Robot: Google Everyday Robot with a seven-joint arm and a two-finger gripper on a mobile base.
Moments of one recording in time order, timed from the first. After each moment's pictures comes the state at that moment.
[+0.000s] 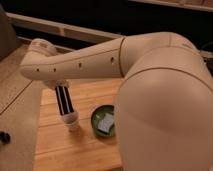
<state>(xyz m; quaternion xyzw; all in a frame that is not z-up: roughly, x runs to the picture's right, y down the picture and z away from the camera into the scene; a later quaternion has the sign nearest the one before) -0.213 -0.015 0.689 -0.12 0.06 0.63 0.77</state>
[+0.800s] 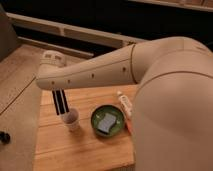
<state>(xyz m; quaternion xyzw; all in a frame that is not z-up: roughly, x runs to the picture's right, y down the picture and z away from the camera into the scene) -0.230 -0.012 0.694 -0.14 -0.06 0.64 0.75</state>
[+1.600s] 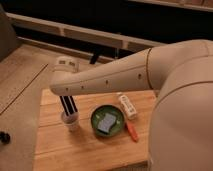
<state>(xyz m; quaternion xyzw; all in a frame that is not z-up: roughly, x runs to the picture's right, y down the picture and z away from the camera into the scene) -0.216 -0.007 0.703 -0.15 -0.10 0.58 0.80</state>
